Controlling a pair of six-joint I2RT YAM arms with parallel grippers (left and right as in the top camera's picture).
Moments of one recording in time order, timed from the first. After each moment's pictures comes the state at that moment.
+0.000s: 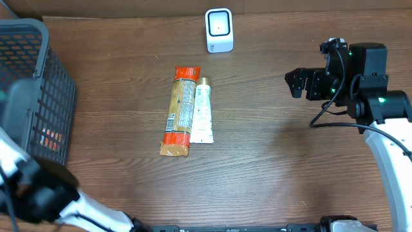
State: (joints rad) left arm 0.77 1.96 2.13 -1.05 -0.06 -0.14; right arm 0.04 1.36 1.26 -0.72 -0.34 0.10
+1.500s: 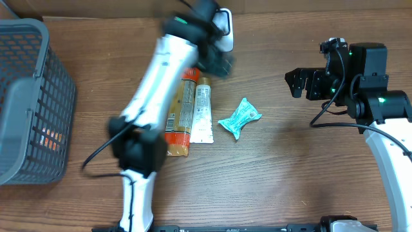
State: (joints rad) left arm -0.34 2.20 2.35 -1.37 0.10 -0.05; right arm 0.04 1.36 1.26 -0.72 -0.34 0.10
